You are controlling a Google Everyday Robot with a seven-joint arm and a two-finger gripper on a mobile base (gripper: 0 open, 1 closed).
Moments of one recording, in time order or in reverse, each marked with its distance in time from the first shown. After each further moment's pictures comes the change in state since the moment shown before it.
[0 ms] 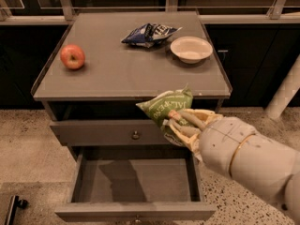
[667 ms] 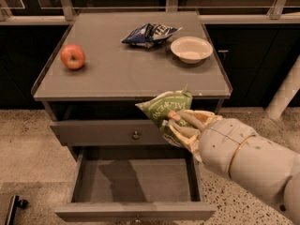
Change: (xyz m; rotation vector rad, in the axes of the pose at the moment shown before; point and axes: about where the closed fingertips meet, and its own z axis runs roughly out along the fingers) arm -0.003 0.002 0.000 -0.005 -0.015 0.013
